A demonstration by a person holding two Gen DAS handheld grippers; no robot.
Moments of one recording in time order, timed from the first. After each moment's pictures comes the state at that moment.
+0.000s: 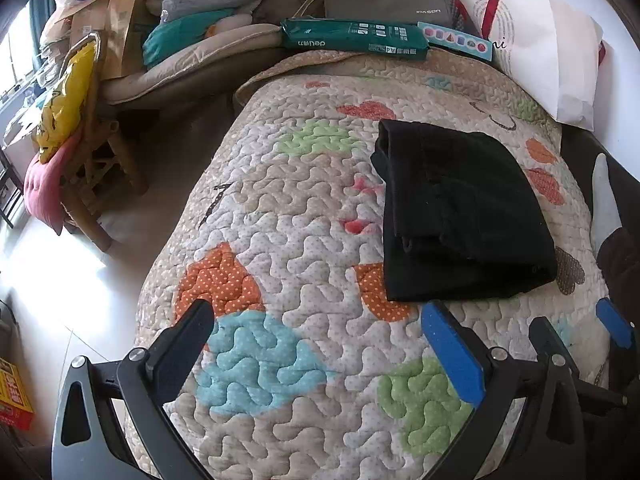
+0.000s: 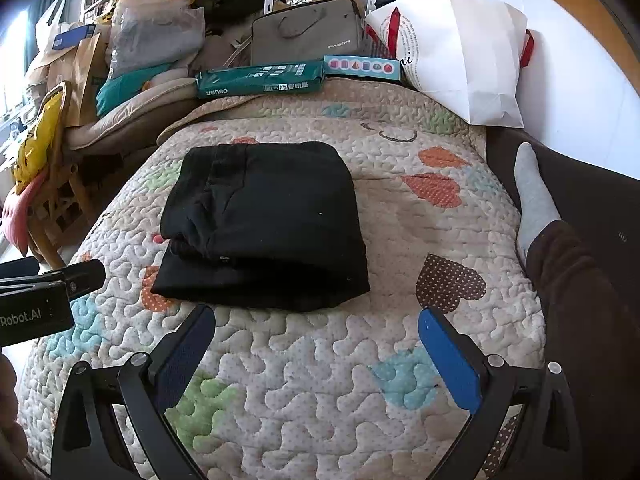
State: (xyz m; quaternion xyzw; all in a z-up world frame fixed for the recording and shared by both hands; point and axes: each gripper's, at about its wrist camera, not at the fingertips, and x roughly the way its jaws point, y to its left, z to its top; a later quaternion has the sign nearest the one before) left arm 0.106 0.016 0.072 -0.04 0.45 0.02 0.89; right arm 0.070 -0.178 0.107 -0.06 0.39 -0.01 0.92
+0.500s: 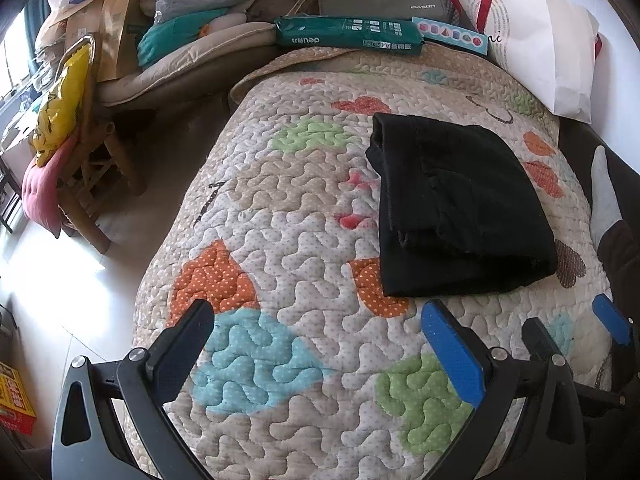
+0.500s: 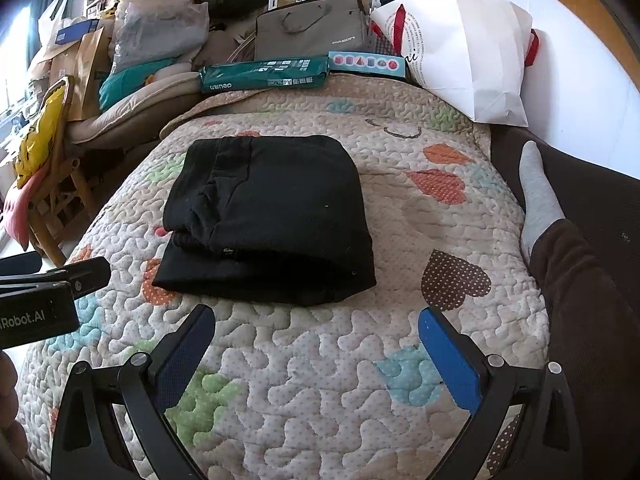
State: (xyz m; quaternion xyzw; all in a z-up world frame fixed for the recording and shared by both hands) left arm 0.106 0.009 0.069 -0.03 0.46 0.02 0.89; right arm 0.071 -0.175 0.102 -0.07 0.39 -0.01 0.92
